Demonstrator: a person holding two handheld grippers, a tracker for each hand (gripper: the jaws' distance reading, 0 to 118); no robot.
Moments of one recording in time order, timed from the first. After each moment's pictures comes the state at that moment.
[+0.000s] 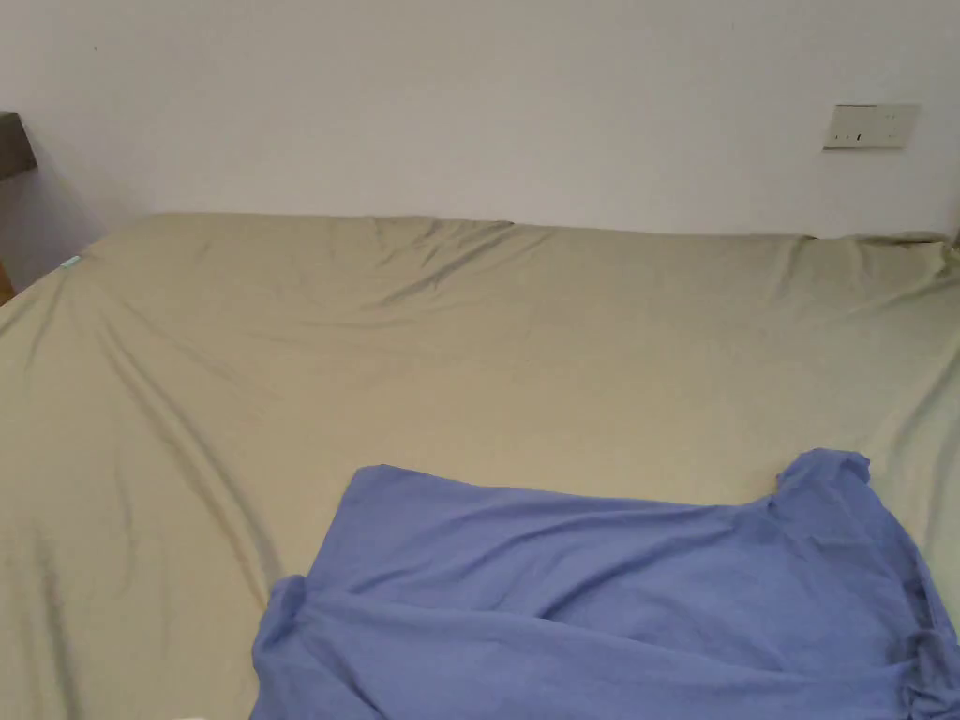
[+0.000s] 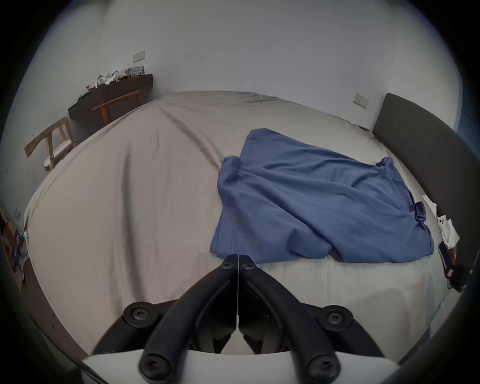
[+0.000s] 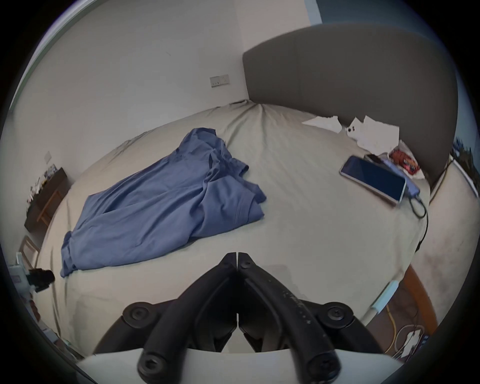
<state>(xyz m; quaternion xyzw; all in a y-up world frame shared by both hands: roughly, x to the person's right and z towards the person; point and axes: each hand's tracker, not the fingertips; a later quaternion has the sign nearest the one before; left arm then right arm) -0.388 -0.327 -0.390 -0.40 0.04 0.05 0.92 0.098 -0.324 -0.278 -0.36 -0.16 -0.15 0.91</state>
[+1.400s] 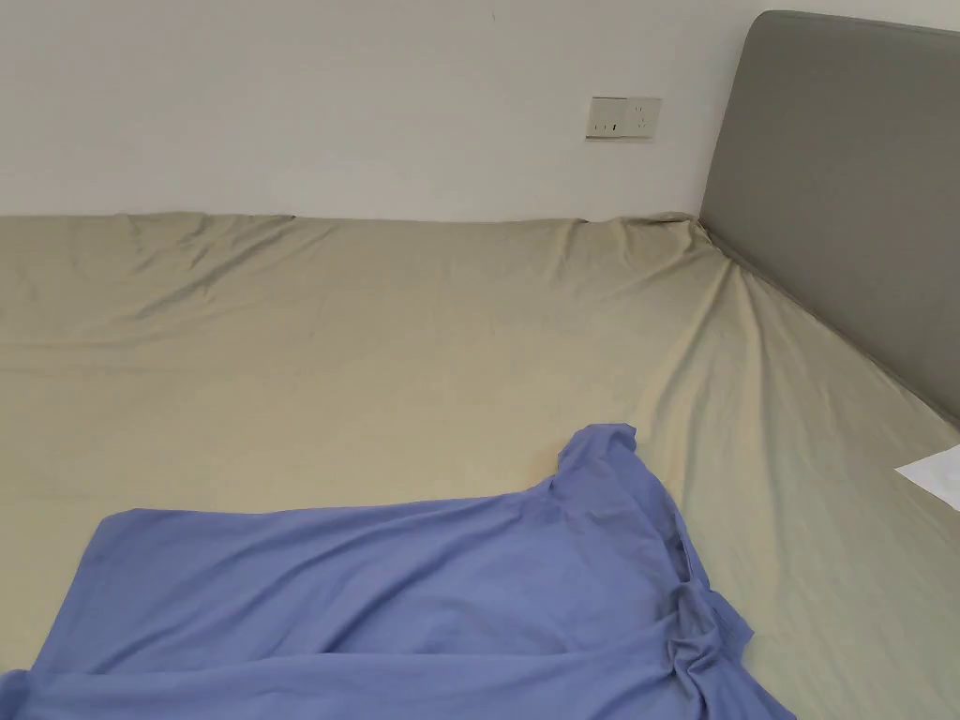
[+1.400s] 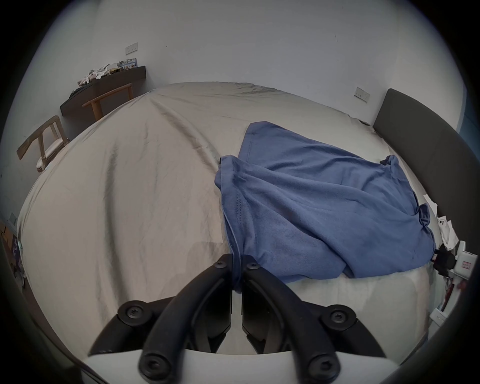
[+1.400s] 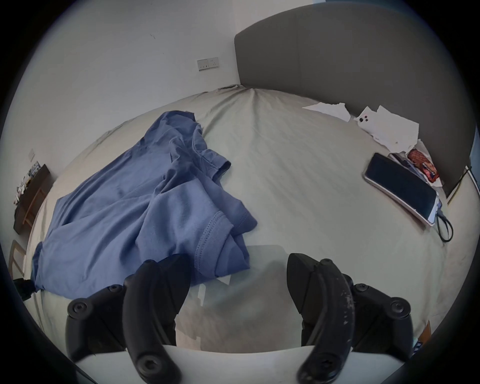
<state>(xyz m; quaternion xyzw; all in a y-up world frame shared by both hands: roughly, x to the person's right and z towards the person) -0.396 -0.332 -0.428 -0.42 0.03 0.06 0.91 0.153 -0.377 -0.377 -0.40 -0.18 -0.13 0.89</state>
